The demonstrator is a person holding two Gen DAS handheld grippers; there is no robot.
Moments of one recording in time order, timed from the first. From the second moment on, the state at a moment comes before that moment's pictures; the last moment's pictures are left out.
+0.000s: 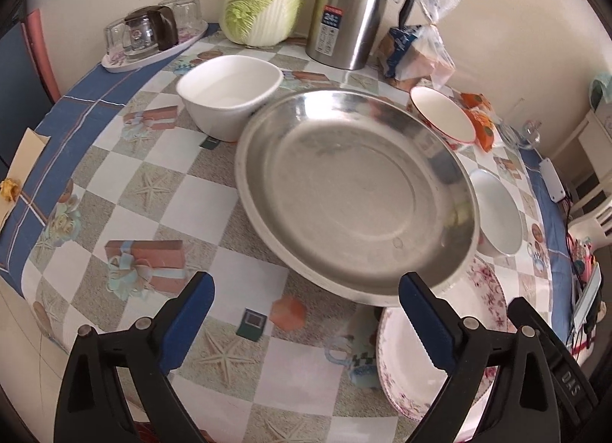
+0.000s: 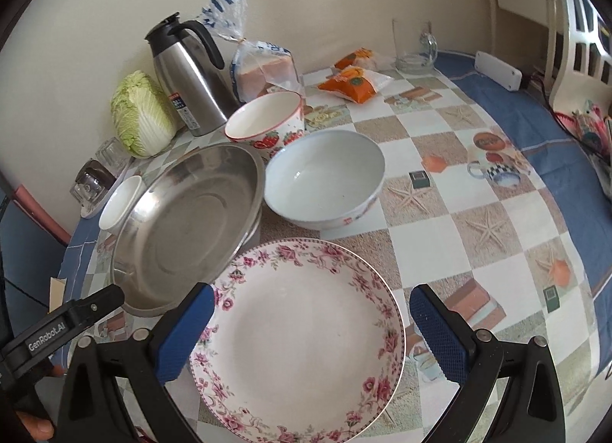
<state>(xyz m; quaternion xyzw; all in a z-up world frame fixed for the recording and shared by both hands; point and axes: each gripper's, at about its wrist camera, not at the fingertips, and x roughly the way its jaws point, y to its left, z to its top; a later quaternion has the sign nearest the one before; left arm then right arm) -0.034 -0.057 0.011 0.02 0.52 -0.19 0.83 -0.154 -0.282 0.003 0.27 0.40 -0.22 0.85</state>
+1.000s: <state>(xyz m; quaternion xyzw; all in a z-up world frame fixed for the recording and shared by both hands) -0.047 -0.121 -0.042 0.04 0.63 -0.24 0.74 -0.176 -0.328 -0.051 0.38 0.44 -0.23 0.78</state>
